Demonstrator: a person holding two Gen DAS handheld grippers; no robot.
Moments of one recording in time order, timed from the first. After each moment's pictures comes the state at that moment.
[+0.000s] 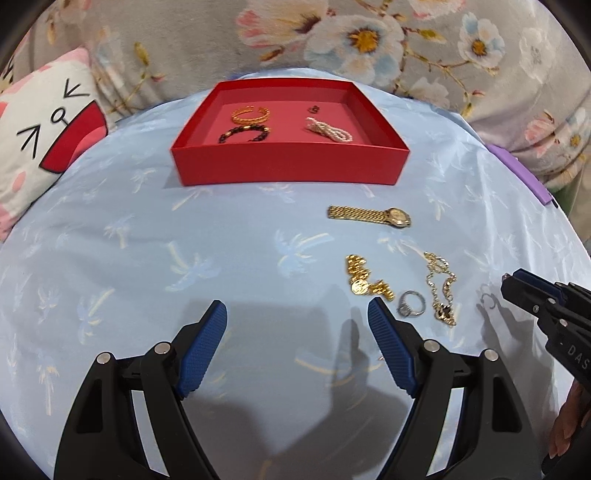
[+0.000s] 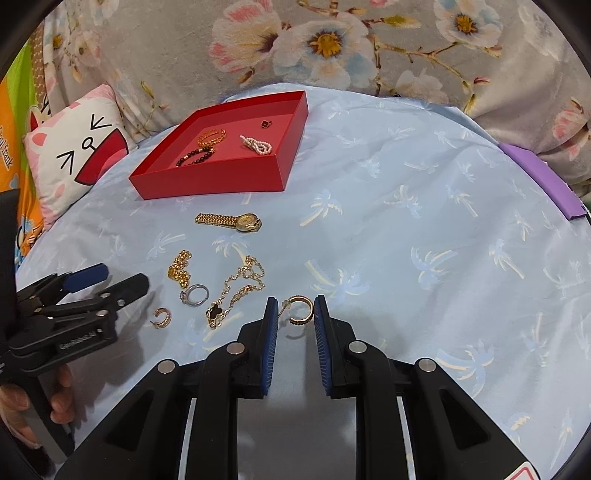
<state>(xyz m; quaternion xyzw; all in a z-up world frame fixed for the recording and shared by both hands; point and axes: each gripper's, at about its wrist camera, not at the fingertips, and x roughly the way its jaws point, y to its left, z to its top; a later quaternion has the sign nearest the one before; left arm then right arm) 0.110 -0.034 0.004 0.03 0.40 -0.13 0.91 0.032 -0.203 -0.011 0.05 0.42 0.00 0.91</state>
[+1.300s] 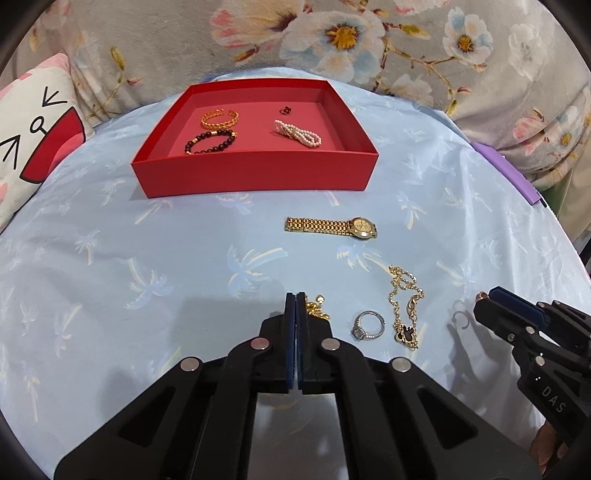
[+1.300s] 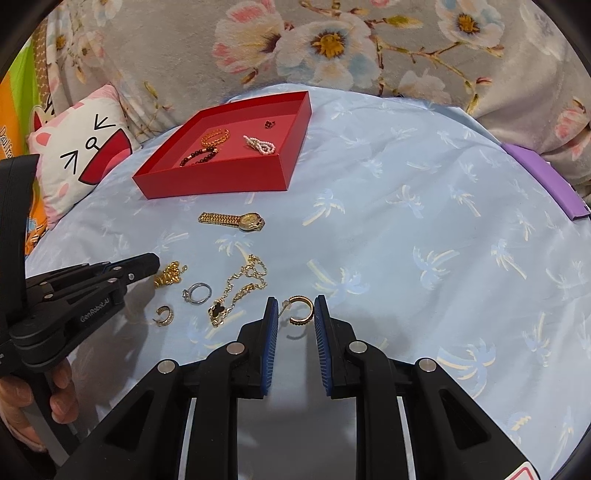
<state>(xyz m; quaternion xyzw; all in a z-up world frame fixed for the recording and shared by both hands) 0.115 -0.054 0.011 0.02 0.41 -0.15 0.90 0.031 -0.201 -0.011 0.05 0.41 0.01 0.91</state>
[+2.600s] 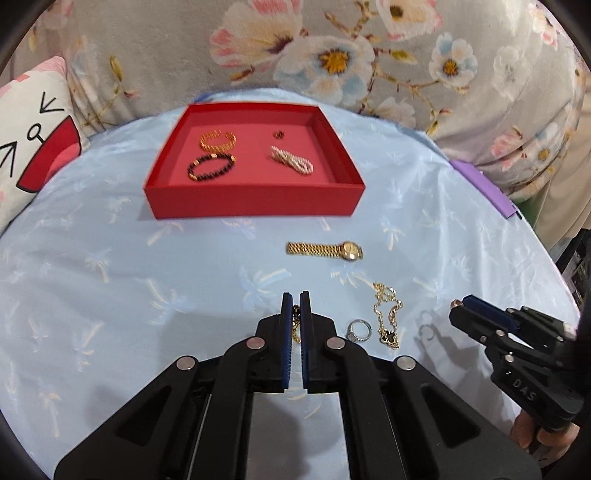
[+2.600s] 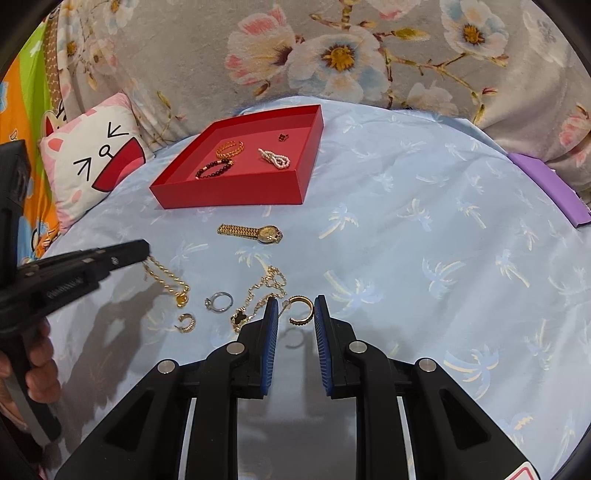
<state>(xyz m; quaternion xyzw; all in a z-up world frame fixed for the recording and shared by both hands) 0.109 -0.027 0.046 0.00 0.39 -0.20 0.90 0.026 -0.198 0.002 0.06 0.40 0.03 0.92</state>
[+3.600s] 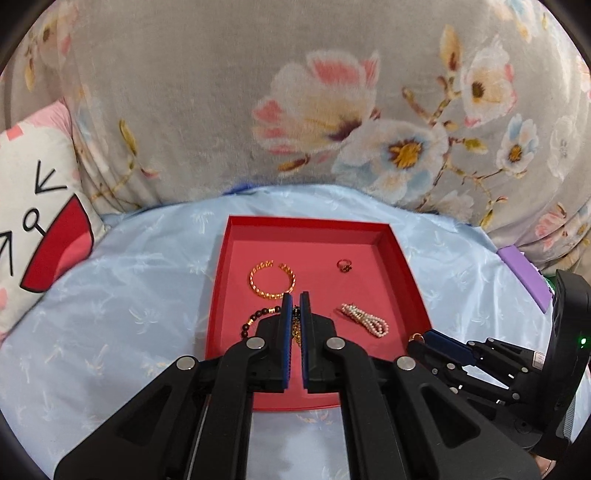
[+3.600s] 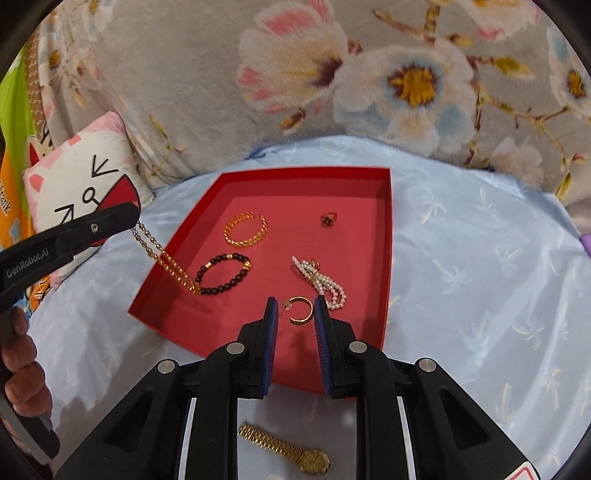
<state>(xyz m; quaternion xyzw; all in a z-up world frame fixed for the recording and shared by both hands) 0.280 -0.004 0.110 -0.02 0.33 -0.15 0.93 0.236 -0.153 0.026 0.06 0.39 0.07 0.92</state>
